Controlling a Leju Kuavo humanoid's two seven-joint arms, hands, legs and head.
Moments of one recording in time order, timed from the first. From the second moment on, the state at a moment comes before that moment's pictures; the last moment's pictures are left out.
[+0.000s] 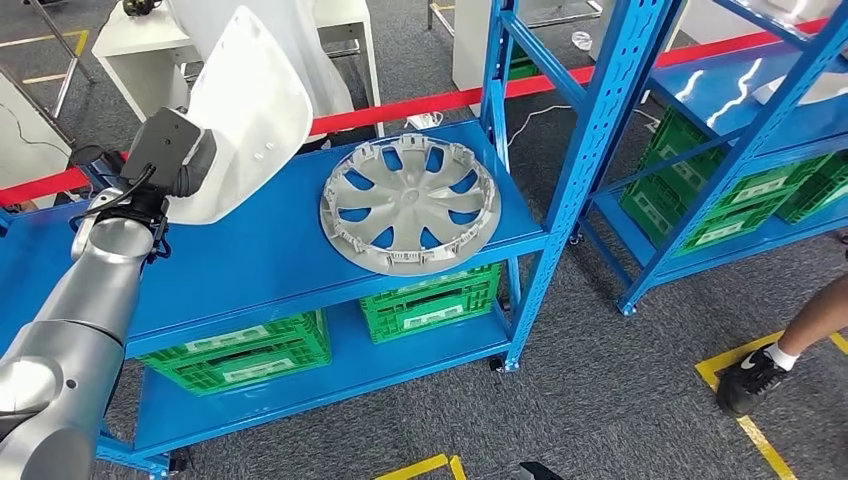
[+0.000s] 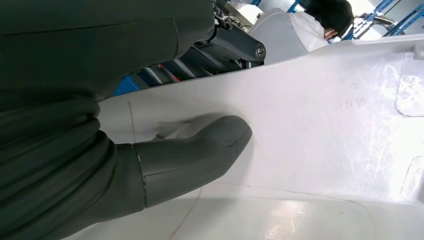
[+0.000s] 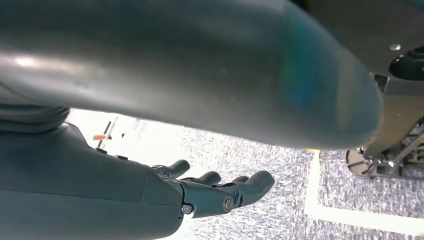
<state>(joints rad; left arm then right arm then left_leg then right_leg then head) -1.09 -0.06 -0.07 -0.41 -0.53 -0.06 -0.41 -0.05 0.09 -0.42 -0.17 0.41 0.16 0.42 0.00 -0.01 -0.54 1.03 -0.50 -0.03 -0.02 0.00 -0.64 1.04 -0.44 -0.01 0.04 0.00</state>
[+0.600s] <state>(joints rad) -1.11 -0.06 -0.13 -0.38 -0.50 -0.07 -0.40 -0.05 0.09 -0.45 -0.17 0.40 0.16 0.42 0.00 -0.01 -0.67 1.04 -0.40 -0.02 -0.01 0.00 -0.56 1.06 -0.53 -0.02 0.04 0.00</state>
